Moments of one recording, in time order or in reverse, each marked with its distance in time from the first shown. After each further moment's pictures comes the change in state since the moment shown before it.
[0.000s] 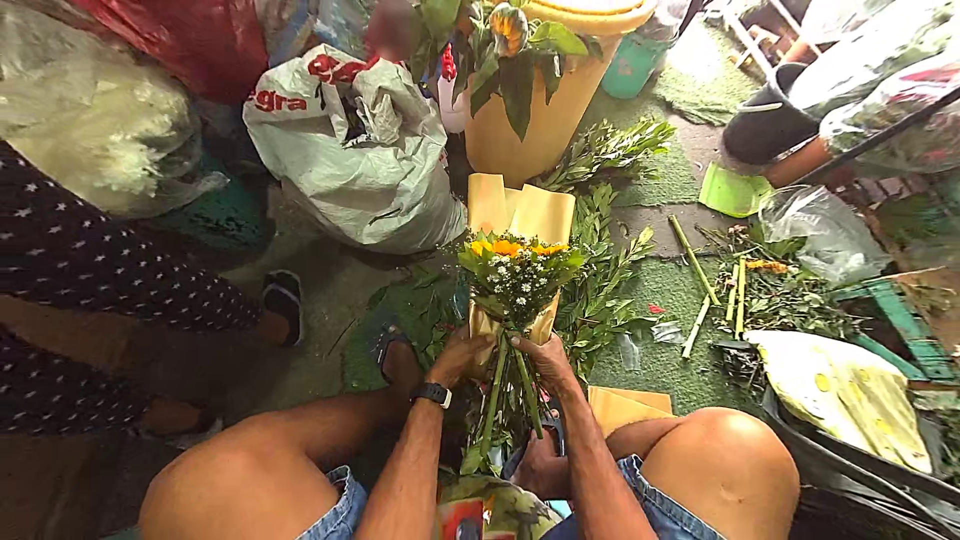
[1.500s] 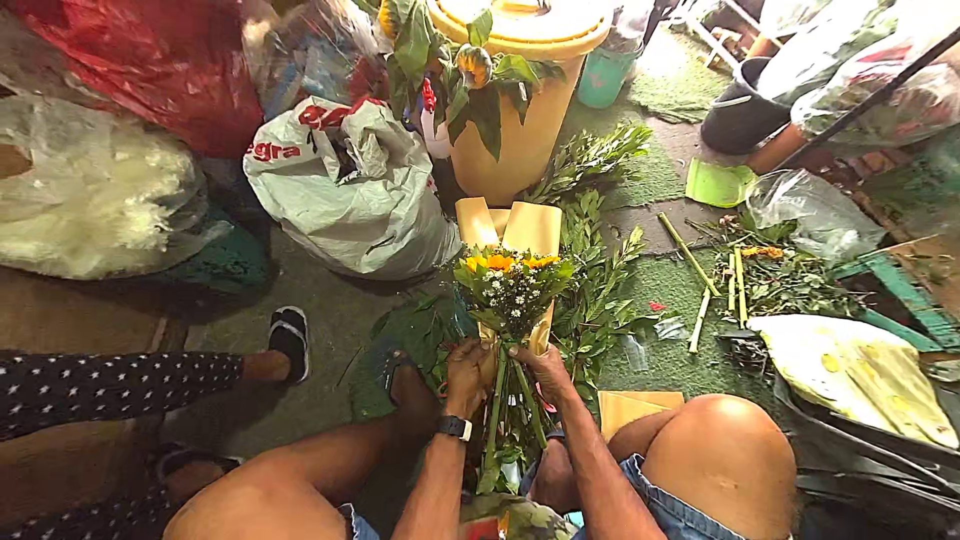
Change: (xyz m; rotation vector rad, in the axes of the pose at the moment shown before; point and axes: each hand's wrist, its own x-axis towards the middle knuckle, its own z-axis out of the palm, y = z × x) left_hand -0.011 0.002 0.038 -0.289 0.280 0.199; right_hand -0.002 0.007 0.002 0.089 0.020 0.009
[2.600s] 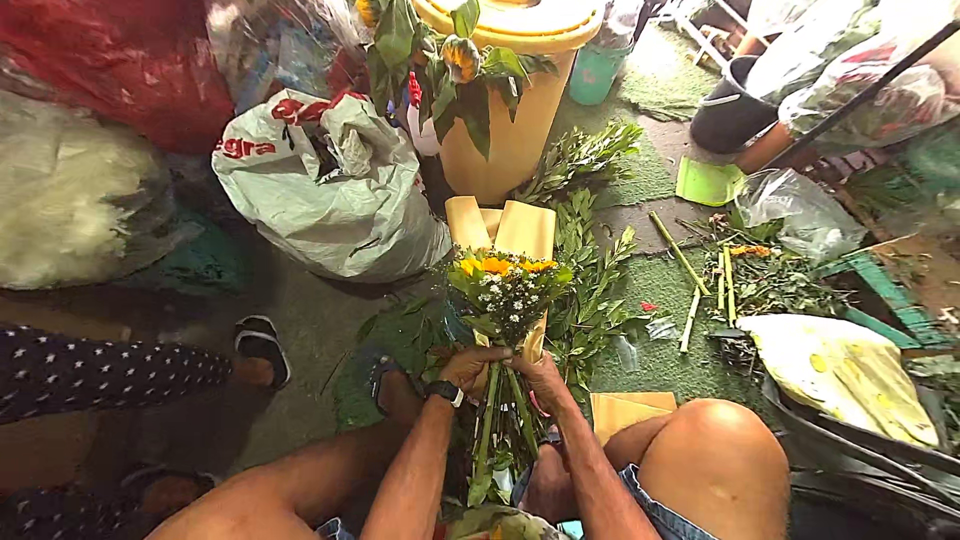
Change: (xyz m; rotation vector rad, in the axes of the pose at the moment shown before) left_hand 0.032 0.015 0.016 0.170 -0.496 -0.373; right_hand -0.002 -0.004 -0.004 0.023 -0.040 0.008
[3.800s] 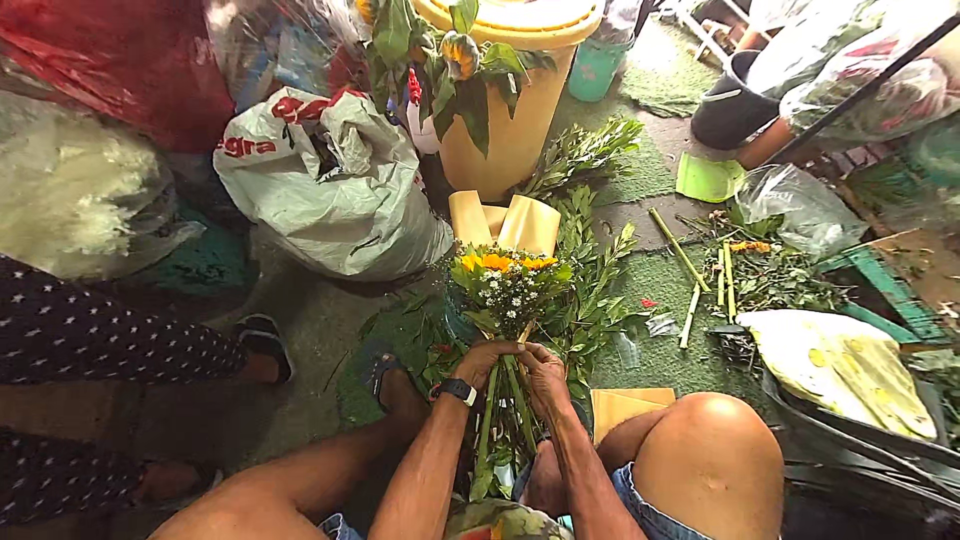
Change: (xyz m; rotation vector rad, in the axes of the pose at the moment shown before) left_hand 0.007 0.003 0.025 0.042 0.173 -0.069; right_hand -0.011 0.004 0.011 0.087 0.254 -0.034
